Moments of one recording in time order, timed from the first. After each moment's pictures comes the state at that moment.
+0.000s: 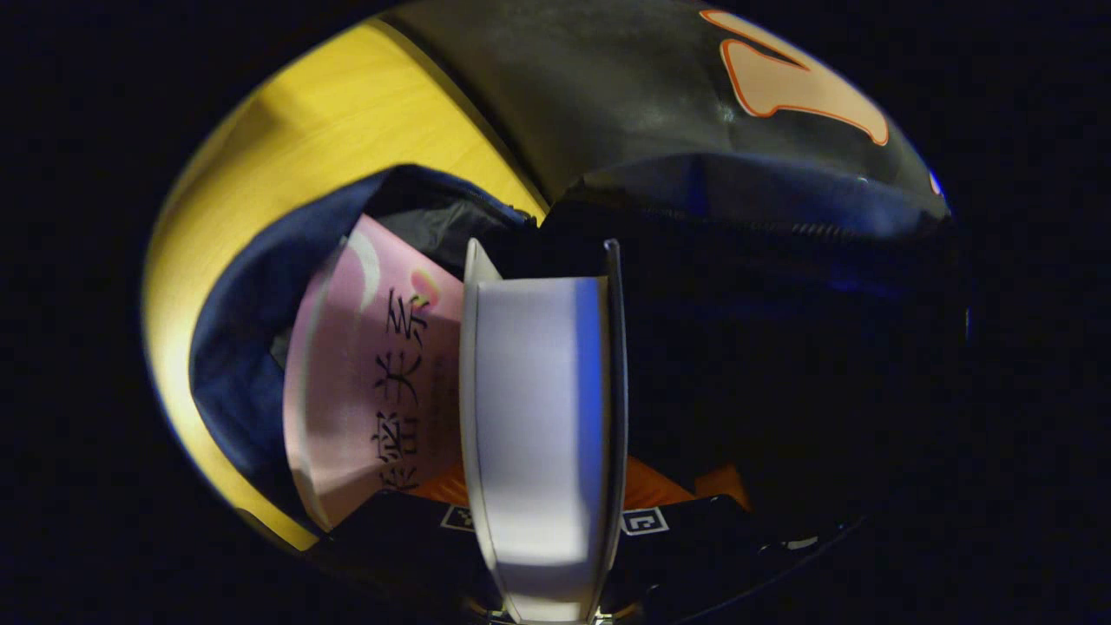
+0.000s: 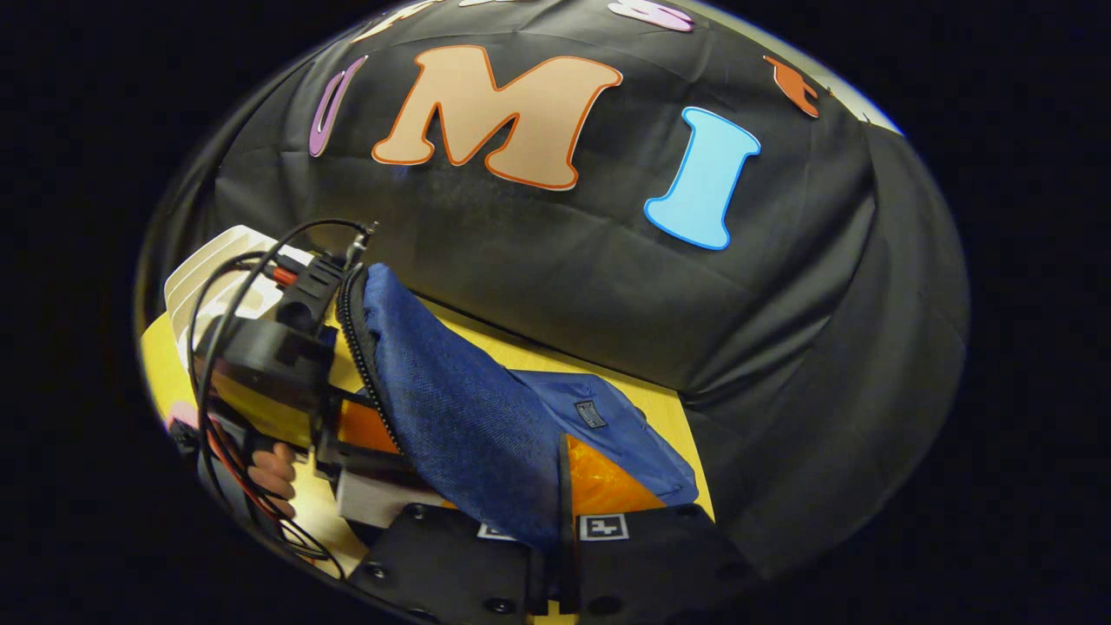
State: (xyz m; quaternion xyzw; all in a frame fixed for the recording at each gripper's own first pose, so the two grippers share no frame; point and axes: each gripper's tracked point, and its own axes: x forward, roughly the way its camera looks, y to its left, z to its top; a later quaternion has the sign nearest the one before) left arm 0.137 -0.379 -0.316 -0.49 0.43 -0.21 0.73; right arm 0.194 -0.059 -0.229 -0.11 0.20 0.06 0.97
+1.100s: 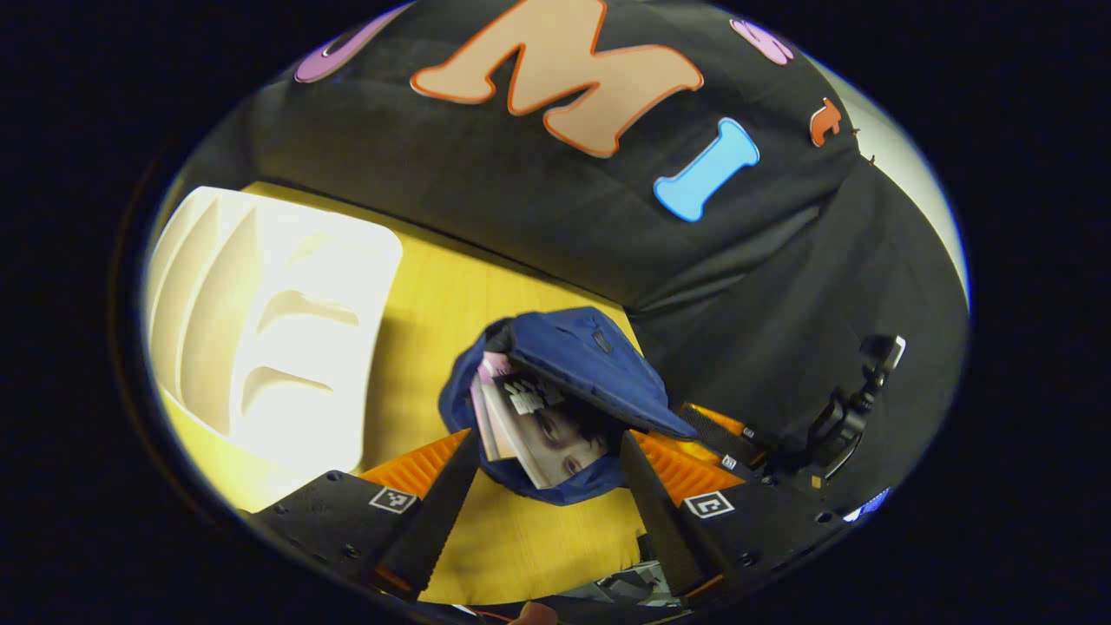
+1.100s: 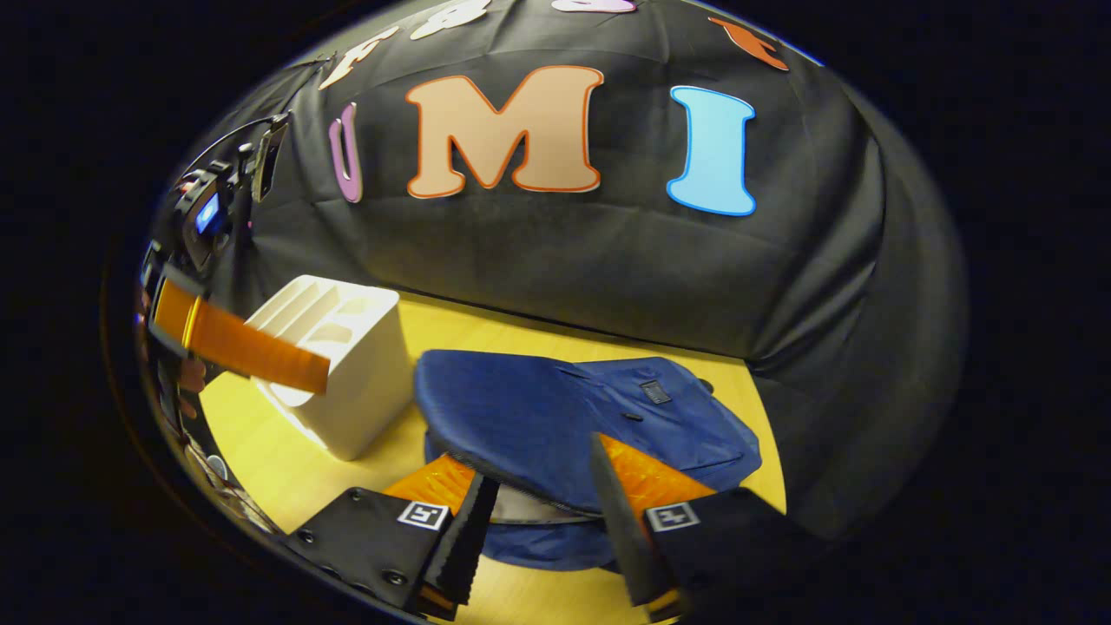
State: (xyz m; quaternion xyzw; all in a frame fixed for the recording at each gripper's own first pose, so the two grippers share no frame) left arm 0.036 -0.207 -0.164 -0.24 0.35 -0.15 0.89; right arm 0.120 -0.035 -0.210 0.00 0.24 0.18 0.95
